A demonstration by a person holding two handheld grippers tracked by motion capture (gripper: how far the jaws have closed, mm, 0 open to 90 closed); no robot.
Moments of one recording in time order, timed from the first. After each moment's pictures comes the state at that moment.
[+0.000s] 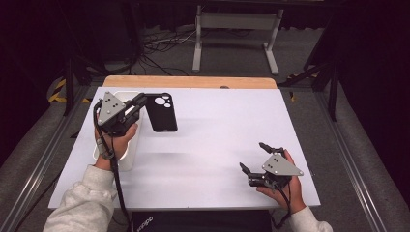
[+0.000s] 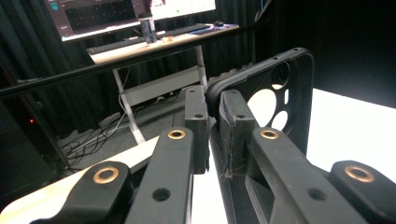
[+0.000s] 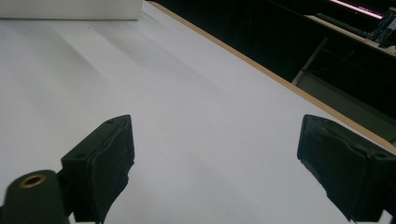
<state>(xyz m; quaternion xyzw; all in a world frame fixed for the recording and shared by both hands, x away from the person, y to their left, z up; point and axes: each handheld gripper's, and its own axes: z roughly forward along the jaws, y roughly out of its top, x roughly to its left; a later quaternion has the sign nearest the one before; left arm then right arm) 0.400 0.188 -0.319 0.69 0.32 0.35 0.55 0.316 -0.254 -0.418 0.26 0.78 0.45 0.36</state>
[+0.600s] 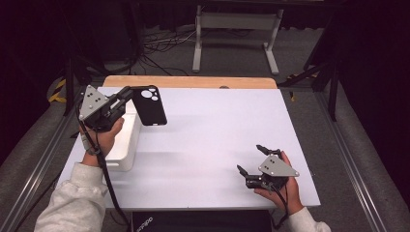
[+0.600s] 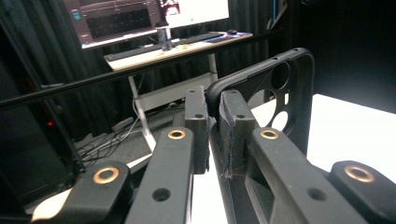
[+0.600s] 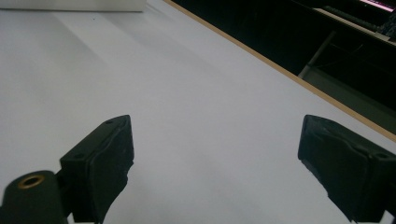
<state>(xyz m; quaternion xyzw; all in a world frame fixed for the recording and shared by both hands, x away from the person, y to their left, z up) 0.401 0.217 -0.307 0.67 0.33 0.37 0.55 0.317 -0.248 -0.423 0.26 0.78 0.44 0.35</state>
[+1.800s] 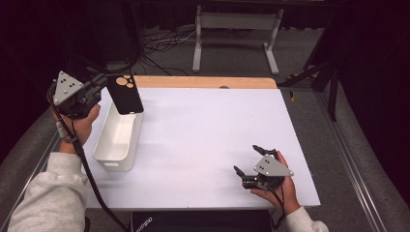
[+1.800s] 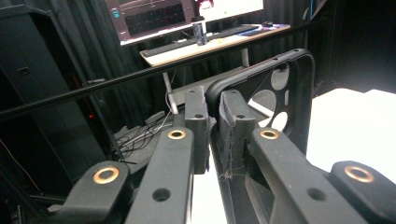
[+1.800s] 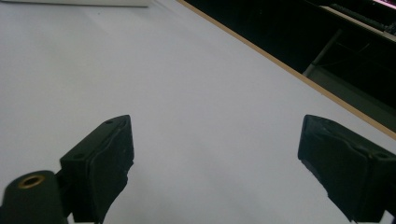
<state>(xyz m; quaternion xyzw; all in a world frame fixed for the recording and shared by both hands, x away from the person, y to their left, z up) 0.425 0.271 -0.289 0.66 0.36 0.41 0.52 0.319 -0.239 -0.426 0.25 0.79 0.43 0.35</state>
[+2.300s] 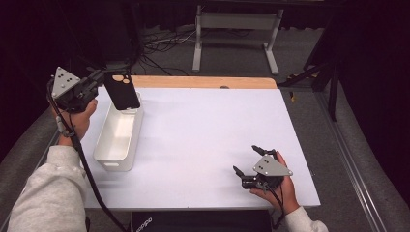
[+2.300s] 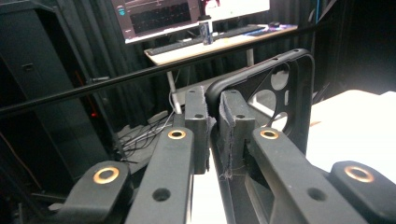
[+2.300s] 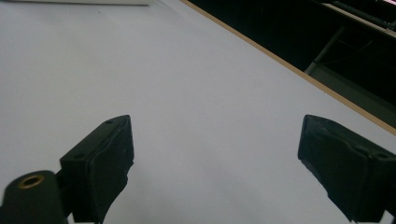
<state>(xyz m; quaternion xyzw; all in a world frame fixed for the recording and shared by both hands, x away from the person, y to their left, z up) 0.448 0.286 -0.298 0.65 0.37 0.41 0.52 0.320 -0.237 -0.428 0.26 0.79 0.43 0.35</state>
